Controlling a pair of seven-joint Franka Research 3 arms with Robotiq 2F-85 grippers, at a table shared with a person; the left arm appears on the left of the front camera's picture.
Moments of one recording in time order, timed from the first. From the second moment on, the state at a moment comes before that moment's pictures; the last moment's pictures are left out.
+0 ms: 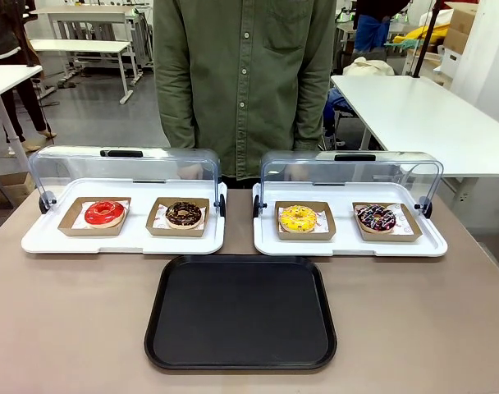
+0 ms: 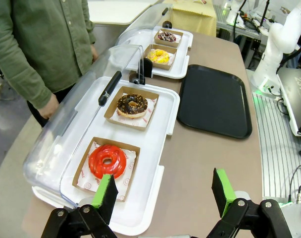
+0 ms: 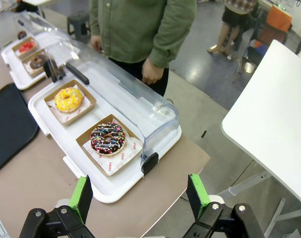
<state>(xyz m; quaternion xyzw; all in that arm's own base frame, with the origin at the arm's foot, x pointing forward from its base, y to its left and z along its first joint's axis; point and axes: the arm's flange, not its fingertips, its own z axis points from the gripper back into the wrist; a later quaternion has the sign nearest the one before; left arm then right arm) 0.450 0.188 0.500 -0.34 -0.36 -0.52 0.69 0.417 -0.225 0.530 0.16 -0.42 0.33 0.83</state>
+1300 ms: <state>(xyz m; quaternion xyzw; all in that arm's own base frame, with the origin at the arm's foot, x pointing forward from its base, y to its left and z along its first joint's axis) 0.450 0.188 0.500 -0.34 -0.36 -0.52 0.69 0.417 -0.225 0.530 0.16 -0.42 0.33 0.83</state>
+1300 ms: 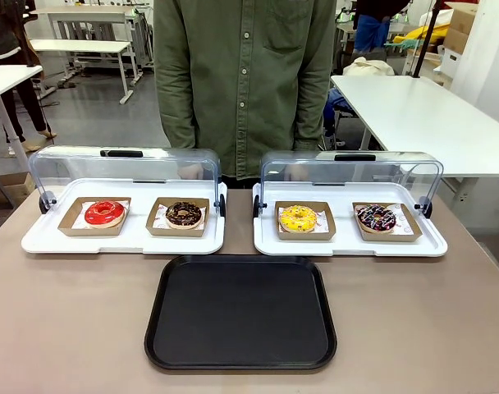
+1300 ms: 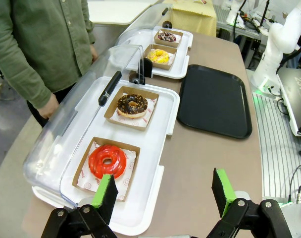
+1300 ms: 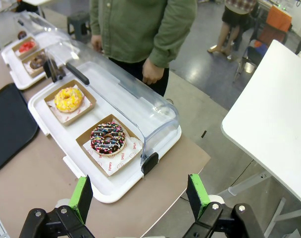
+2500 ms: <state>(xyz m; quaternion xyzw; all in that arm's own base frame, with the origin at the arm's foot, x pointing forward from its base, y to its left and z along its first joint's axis) 0.450 0.188 0.500 -0.34 -0.36 -0.52 0.69 0.417 -0.225 0.530 0.16 -0.42 0.33 0.83</state>
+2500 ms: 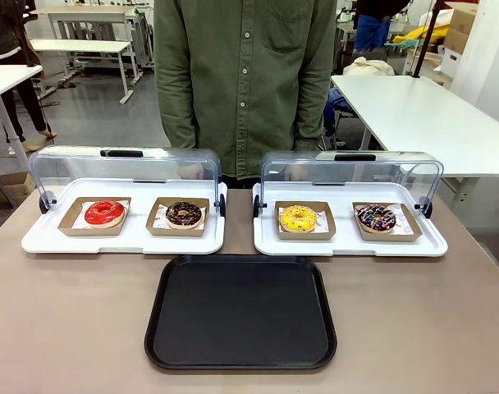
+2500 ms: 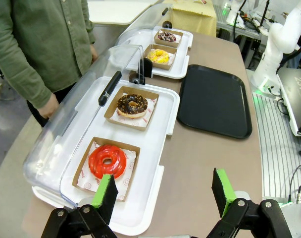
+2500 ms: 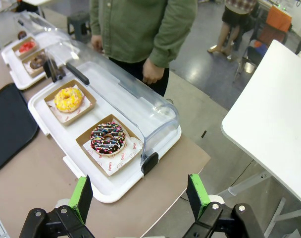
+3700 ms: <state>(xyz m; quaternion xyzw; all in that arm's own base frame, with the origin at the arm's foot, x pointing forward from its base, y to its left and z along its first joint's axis) 0.450 0.188 0.500 -0.34 -0.36 -0.52 0.69 0.417 -0.225 0.530 0.16 -0.42 0.33 0.83</state>
